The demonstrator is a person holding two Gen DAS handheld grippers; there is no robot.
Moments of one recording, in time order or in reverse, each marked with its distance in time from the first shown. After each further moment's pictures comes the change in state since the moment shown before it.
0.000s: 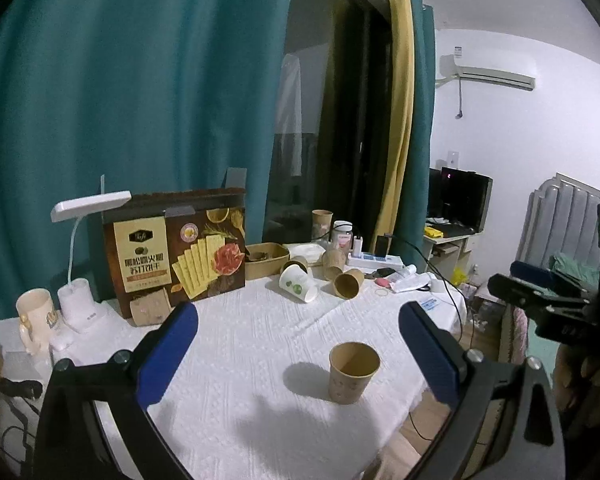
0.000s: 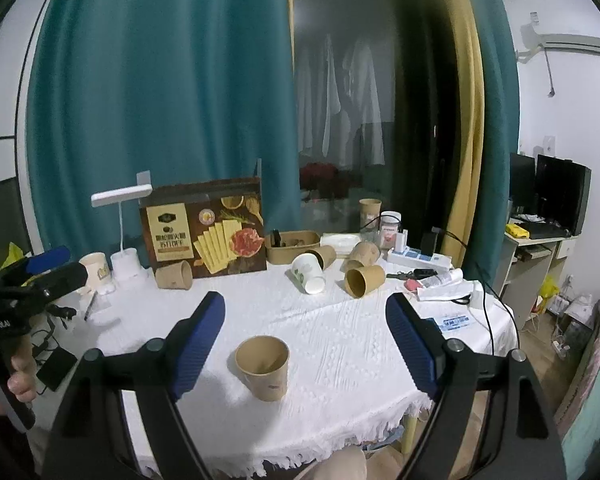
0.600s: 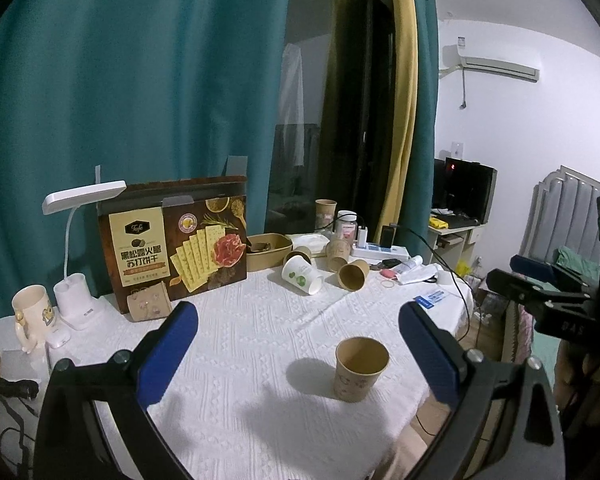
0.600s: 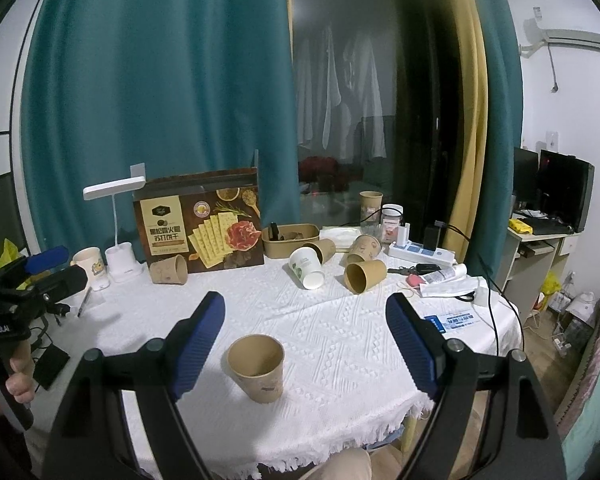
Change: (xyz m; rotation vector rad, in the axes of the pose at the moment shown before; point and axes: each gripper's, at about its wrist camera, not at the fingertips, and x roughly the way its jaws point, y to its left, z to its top) left arm 0.021 -0.001 -0.006 0.006 0.027 0.009; right arm 0.020 -0.004 -0.002 -0.003 0.019 0.001
